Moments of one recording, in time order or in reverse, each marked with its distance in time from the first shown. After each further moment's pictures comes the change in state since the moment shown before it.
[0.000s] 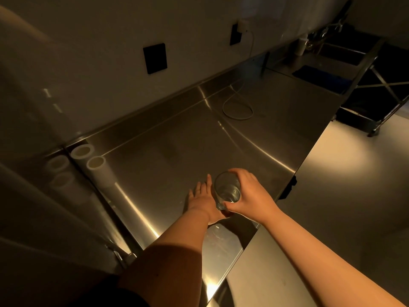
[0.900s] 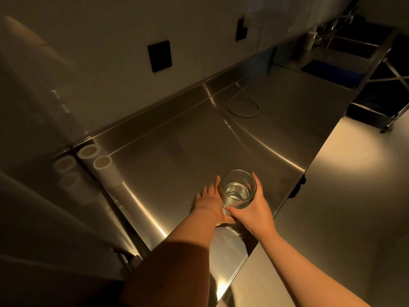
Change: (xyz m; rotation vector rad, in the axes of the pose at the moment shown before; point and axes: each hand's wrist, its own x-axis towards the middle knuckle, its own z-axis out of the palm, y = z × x) left_hand -0.010 0.004 -0.009 0.044 -0.057 0.023; right_hand -0.017 0.020 0.064 0.529 0.228 0.375
